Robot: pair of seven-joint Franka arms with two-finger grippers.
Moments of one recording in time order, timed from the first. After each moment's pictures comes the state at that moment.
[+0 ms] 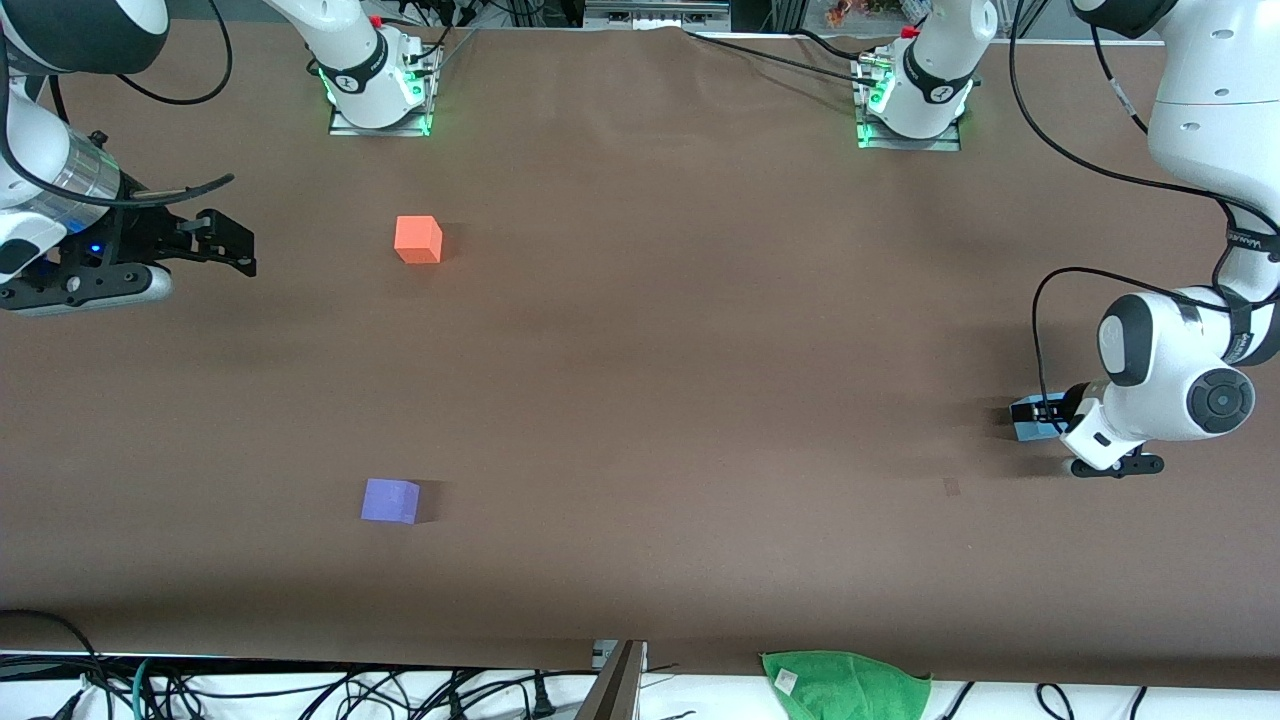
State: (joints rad) left arm 0.22 0.68 -0.04 -1.67 0.13 2.15 0.01; right arm 0.12 0.09 0.00 -1.57 0.00 1.62 -0.04
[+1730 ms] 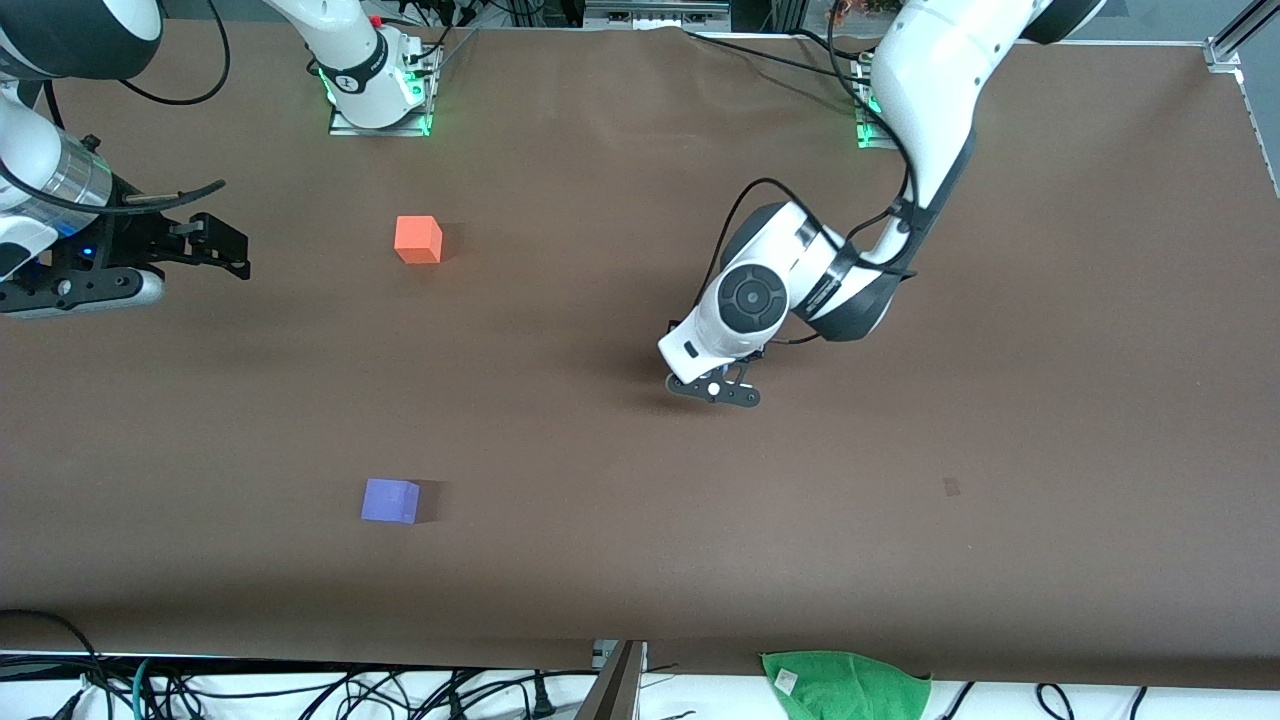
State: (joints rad) left arm -0.39 0.74 -0.27 -1.46 0.02 2.03 -0.46; right arm 0.12 0.09 -0.01 -1.57 0.00 1.62 -0.04
